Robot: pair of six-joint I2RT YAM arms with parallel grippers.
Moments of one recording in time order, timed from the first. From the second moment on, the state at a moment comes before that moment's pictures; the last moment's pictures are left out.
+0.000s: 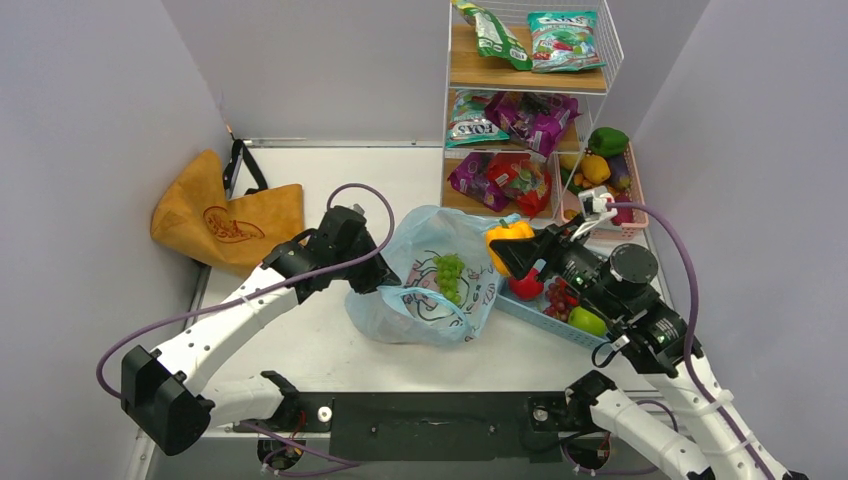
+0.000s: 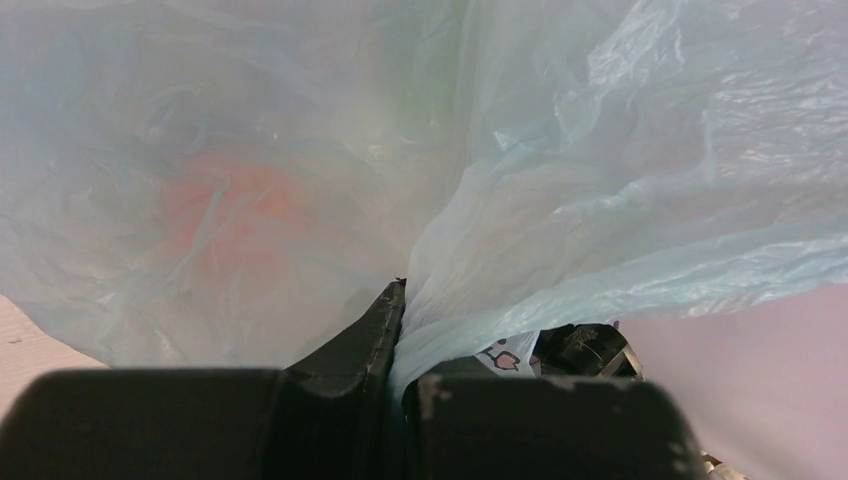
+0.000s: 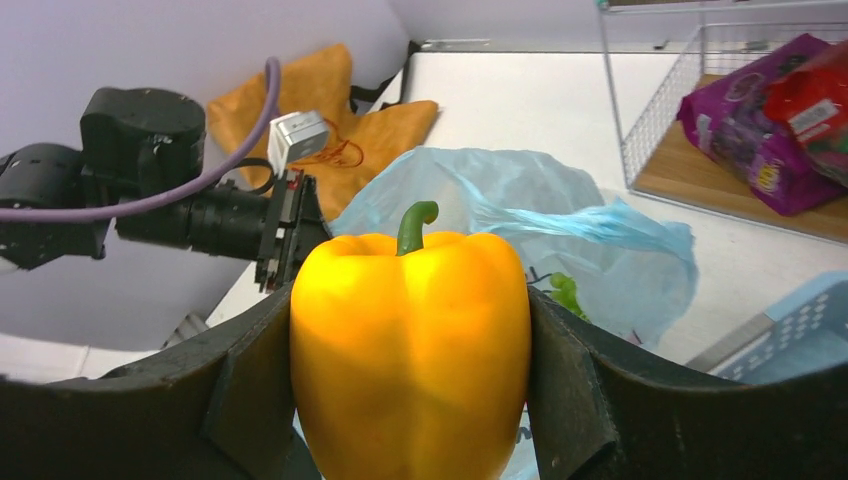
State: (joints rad) left arm -0.65 1.20 1.05 -0.70 0.13 -1.06; right arm 0.55 0.65 0.94 -0.35 -0.13 0.49
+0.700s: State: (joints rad) left arm -0.64 1.17 1.01 -0.69 0.13 -1.10; right arm 0.79 0.93 0.92 -0.25 -0.10 0.43
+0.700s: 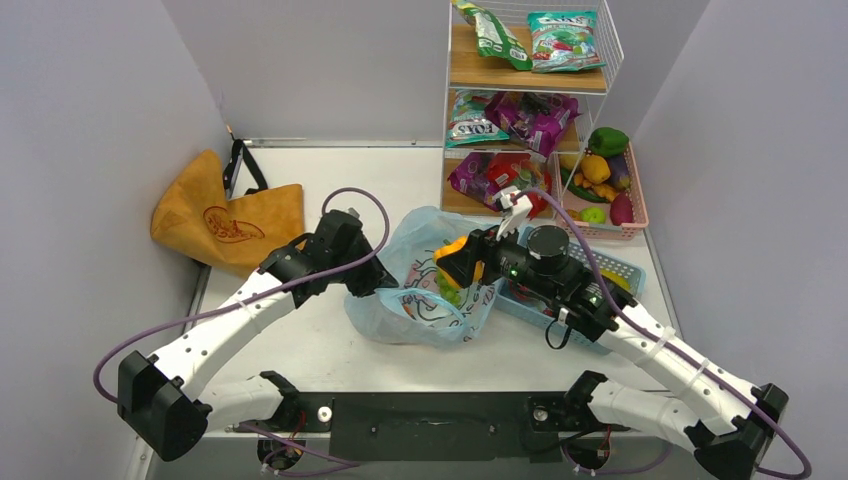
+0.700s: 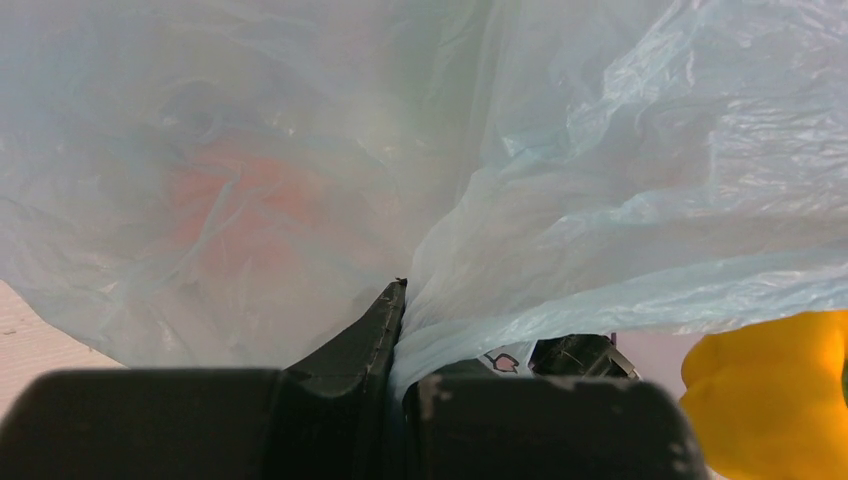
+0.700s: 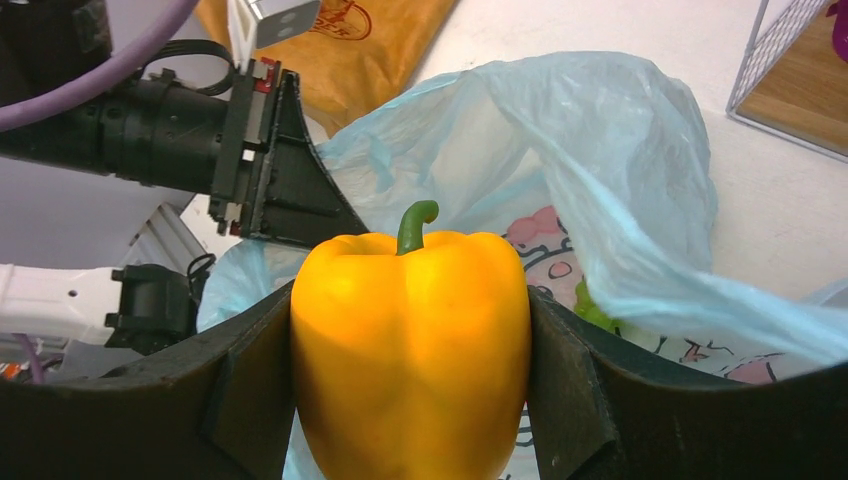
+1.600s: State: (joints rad) left arm -0.61 1.14 0.97 -0.68 0.14 -1.11; right arm 0.82 1.03 0.96 -0.26 -0.02 0.41
